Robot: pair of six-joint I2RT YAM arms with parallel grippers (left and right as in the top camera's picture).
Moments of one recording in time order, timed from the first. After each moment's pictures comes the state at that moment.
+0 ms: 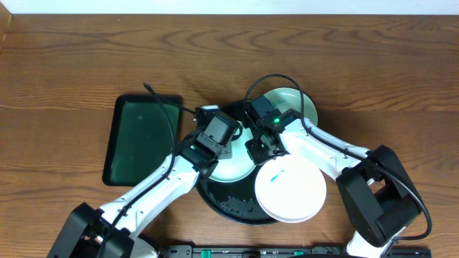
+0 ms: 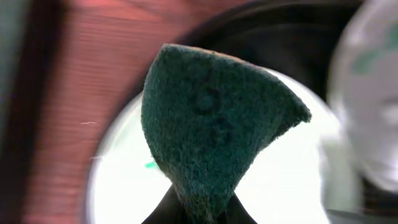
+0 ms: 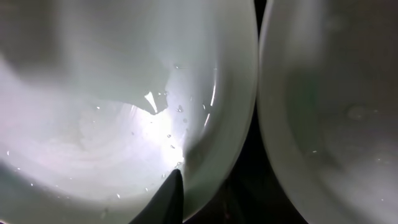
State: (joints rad) left arm -0.62 1.46 0.81 -0.40 -0.22 -0.65; right arm 0.63 1.87 1.15 -0.69 -0.14 0.19
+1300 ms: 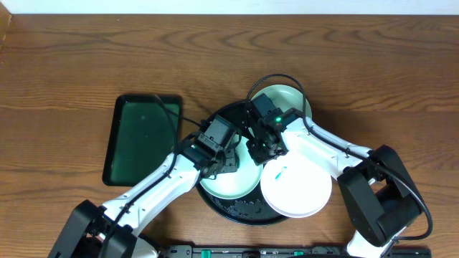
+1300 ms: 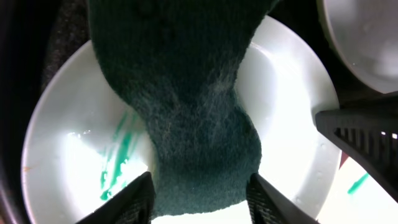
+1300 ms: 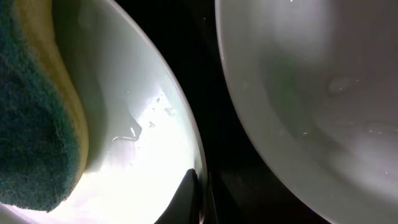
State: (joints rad) left arm -0.62 1.49 0.81 -0.55 0.06 -0.70; right arm 0.62 1.87 1.15 -0.70 -0.15 0.20
